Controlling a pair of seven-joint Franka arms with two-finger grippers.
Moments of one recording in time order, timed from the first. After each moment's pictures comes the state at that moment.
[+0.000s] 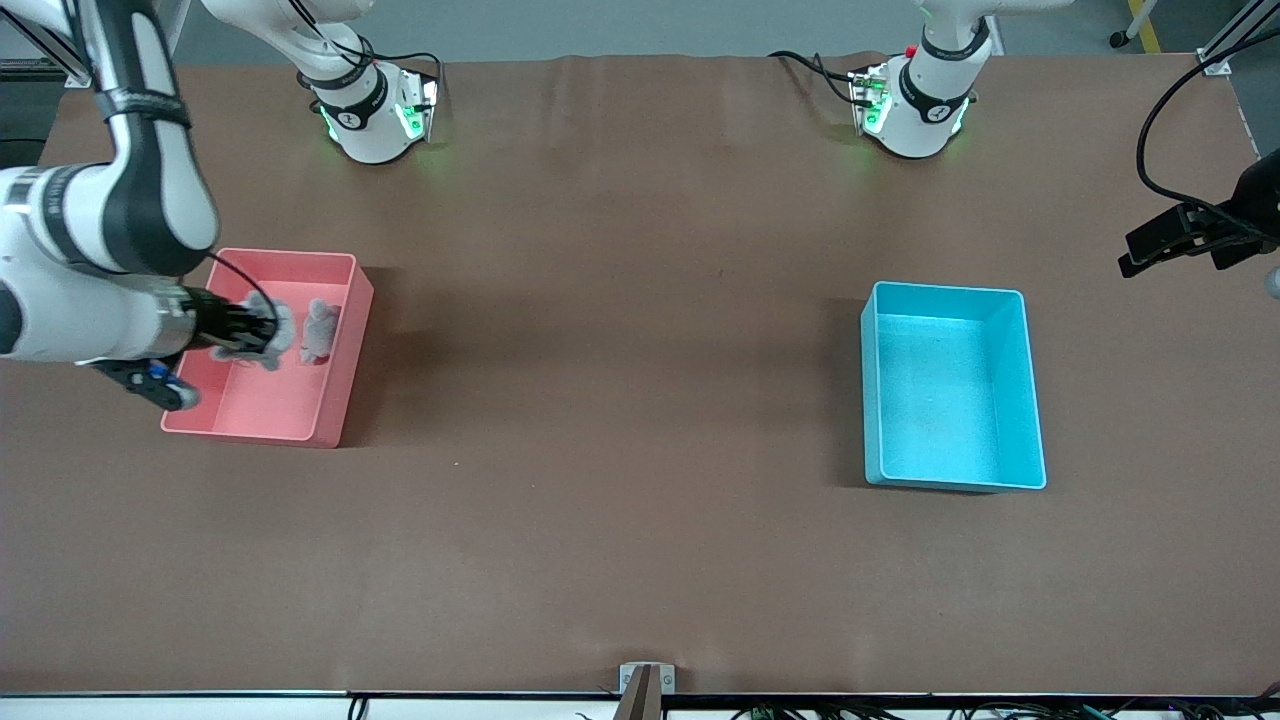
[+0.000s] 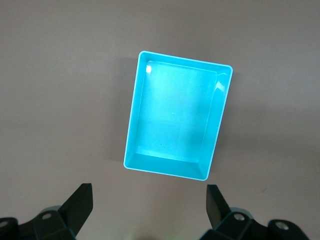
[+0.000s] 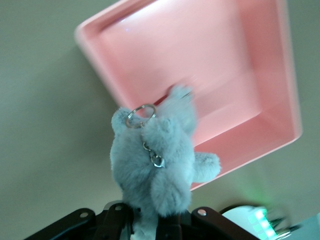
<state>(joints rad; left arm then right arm) -0.04 0.07 0.02 -1.42 -0.01 1.46 -0.09 0.11 0.22 -0.07 -1.79 0.10 1.63 0.58</state>
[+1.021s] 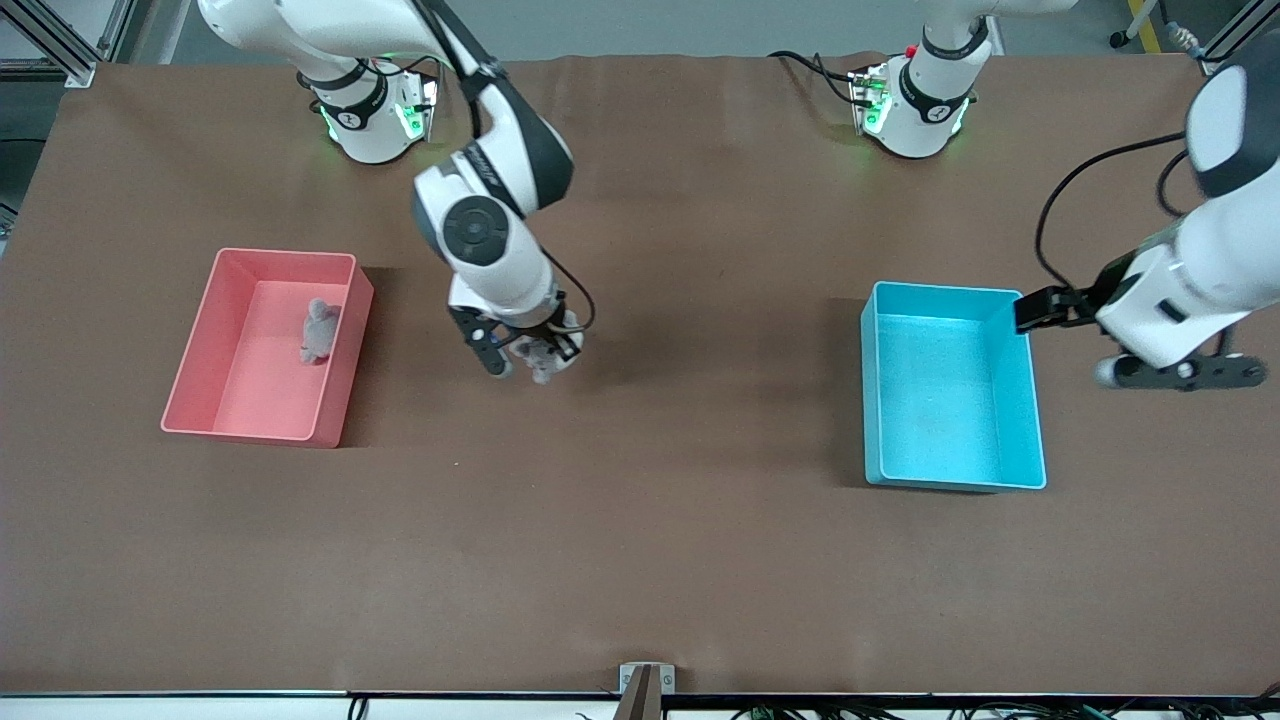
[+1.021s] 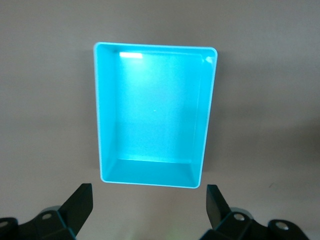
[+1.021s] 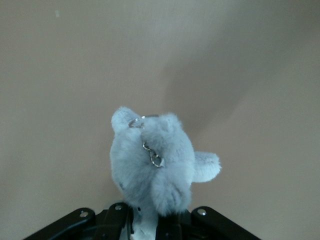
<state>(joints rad) -0.15 0.25 0.00 -1.44 0.00 1.53 -0.10 0.73 0.46 -0.06 -1.78 0.17 2.26 1.57</state>
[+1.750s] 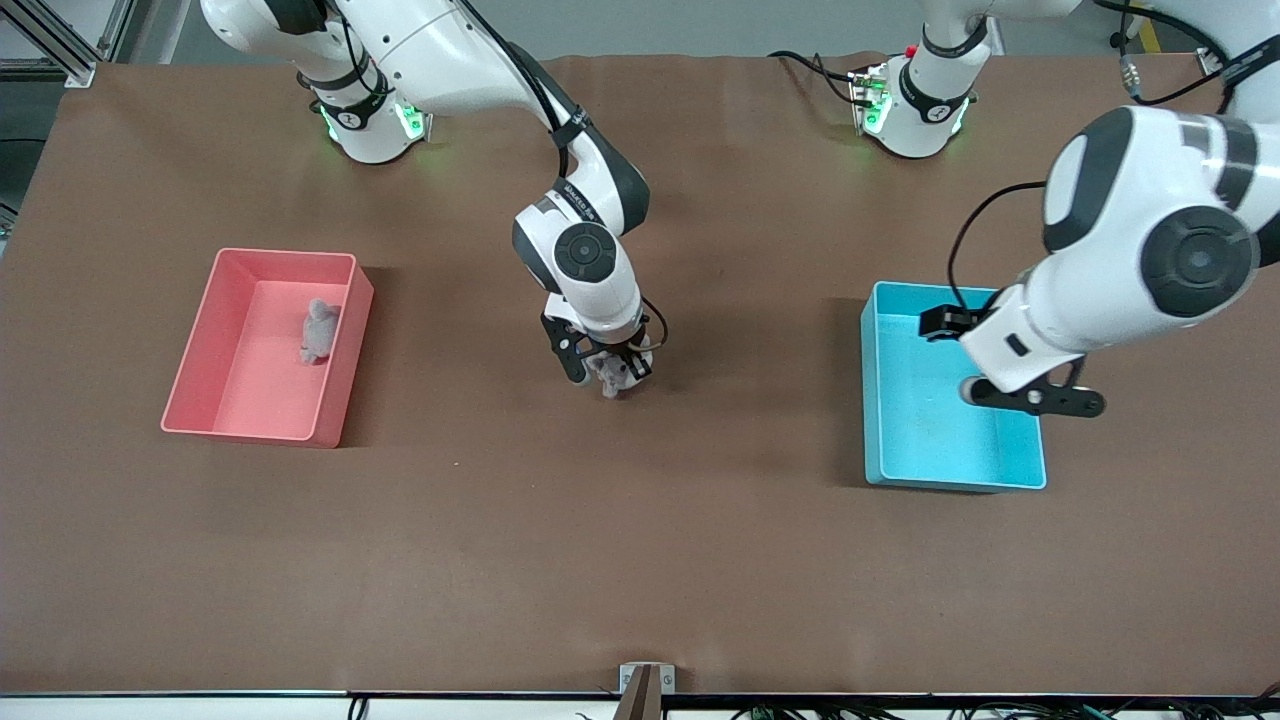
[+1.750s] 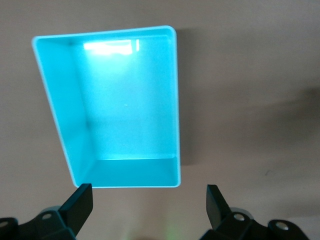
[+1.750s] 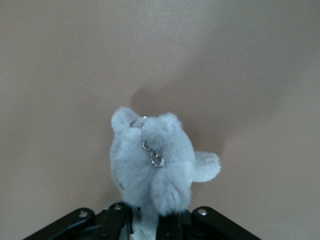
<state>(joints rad) -0.28 0.33 0.00 -1.44 0.01 1.53 -0.14 0.82 0.69 -0.07 -1.59 0.17 2.36 1.76</state>
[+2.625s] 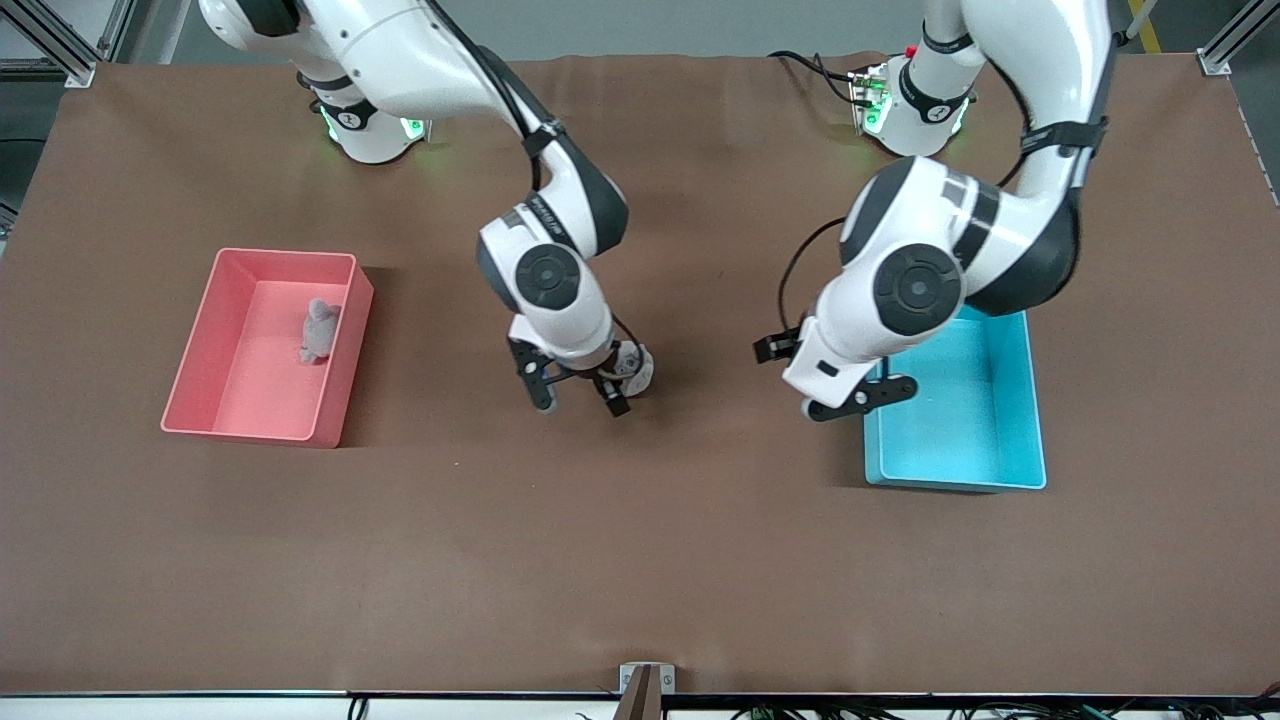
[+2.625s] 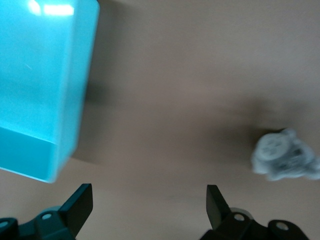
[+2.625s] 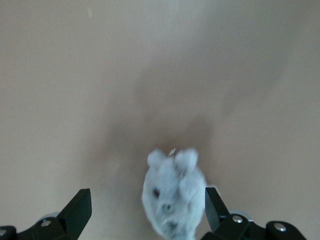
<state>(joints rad) -0.50 0.47 -0.01 -1.44 -0.16 1.73 -0.77 0.71 0.64 -0.09 -1.48 0.17 2.14 1.65</state>
